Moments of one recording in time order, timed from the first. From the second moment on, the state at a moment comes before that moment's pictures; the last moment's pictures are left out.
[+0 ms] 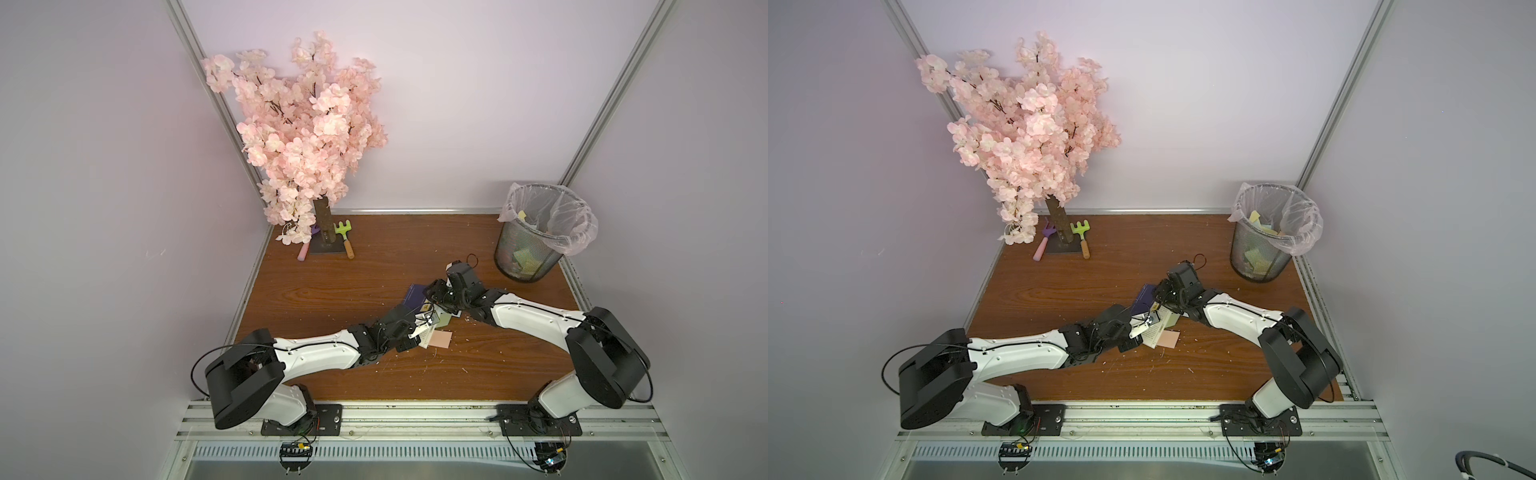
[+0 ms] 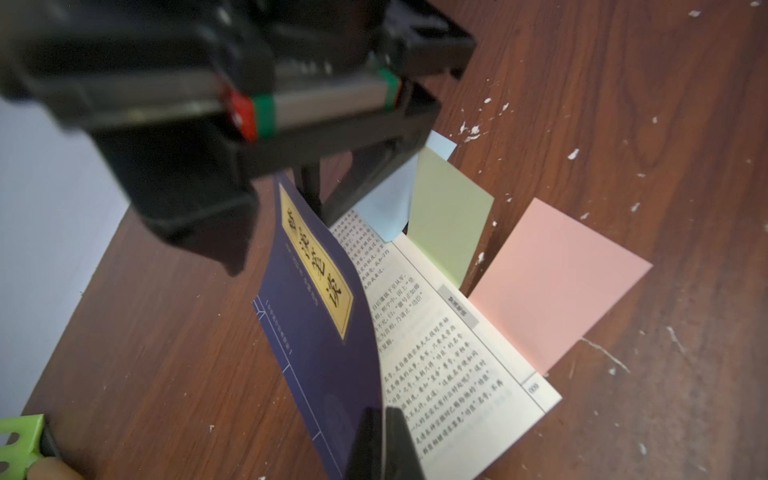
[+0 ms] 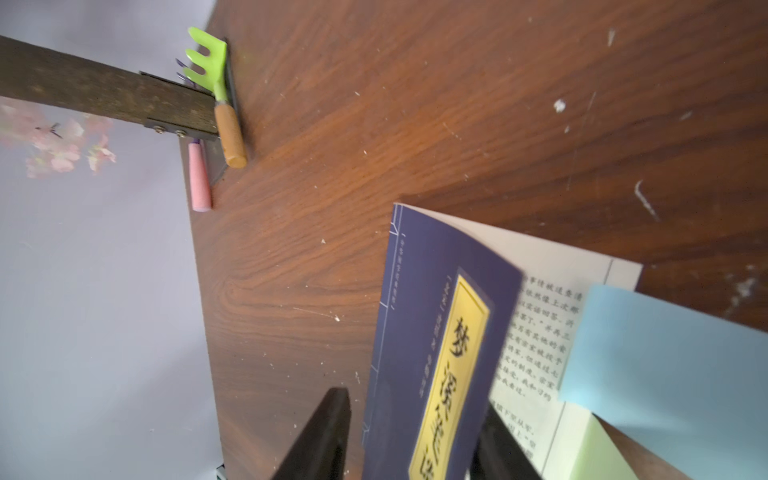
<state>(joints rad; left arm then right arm) -0.97 1.40 0.64 0.05 -0.19 0.39 0.62 1.53 0.86 -0.07 -0.09 1.05</state>
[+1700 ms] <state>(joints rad) -0.26 1.33 0.57 0.09 0.68 0.00 0.53 1.73 0.62 0.47 -0.26 1.06</state>
